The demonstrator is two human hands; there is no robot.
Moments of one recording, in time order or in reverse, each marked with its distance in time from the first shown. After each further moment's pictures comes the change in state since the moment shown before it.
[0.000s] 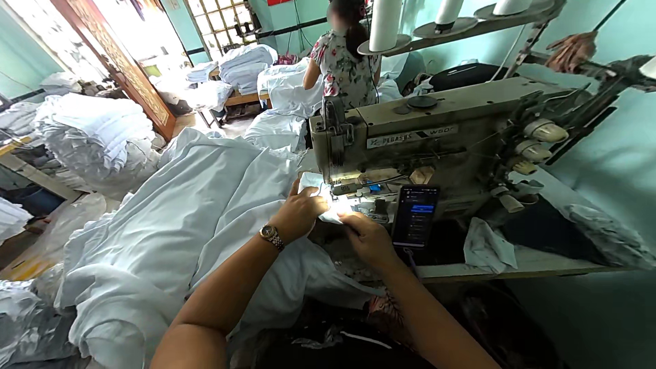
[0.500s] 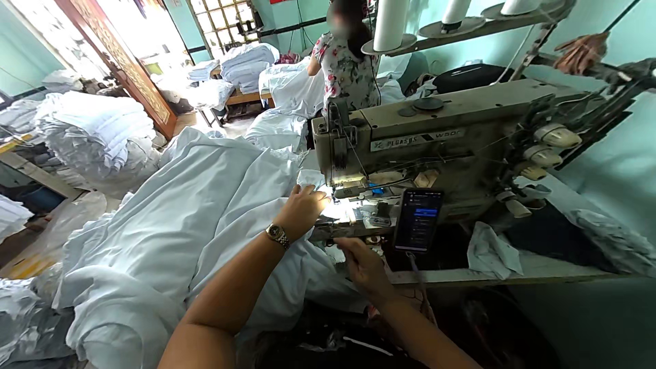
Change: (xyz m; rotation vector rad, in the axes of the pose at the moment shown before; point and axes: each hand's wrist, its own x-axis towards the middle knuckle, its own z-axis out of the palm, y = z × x) left_hand 0.013 -0.001 0.002 0.017 -0.063 -0.108; right_hand -0.050 0.000 0.030 0.164 0.056 -0.076
